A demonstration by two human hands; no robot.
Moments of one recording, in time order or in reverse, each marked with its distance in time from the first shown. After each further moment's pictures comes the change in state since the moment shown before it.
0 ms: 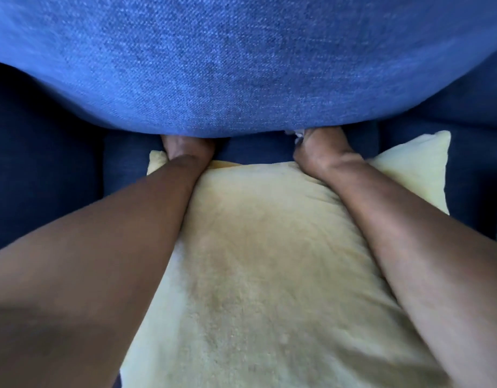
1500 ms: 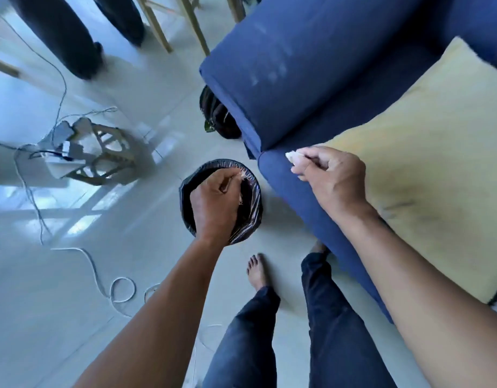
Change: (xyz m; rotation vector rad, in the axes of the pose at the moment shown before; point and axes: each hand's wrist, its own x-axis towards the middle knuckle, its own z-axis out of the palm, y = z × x) left_hand -0.684 -0.249 -0.052 -1.043 0.594 -0.858; right_hand -0.520 -0.173 0.139 0.451 -0.273 -0.593
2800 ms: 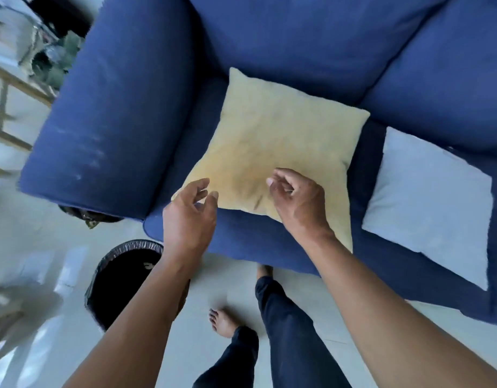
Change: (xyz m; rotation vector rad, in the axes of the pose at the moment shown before) left_hand -0.053 0.123 0.118 0.169 -0.561 0.380; right_hand -0.063 0.056 -0.150 -0.055 0.569 0.190
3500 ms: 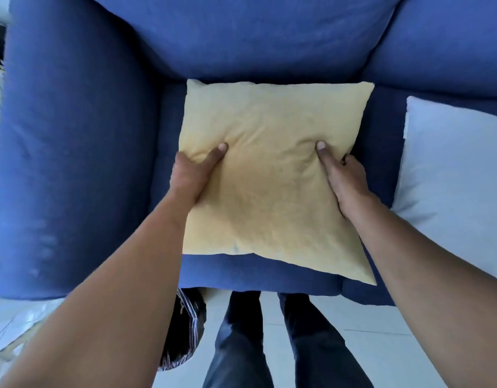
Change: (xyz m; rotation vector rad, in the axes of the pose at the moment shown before) left_hand 0.206 0.076 0.131 0.171 -0.215 -0.401; right_hand 0.183 0.125 -0.064 0.393 0.061 0.724
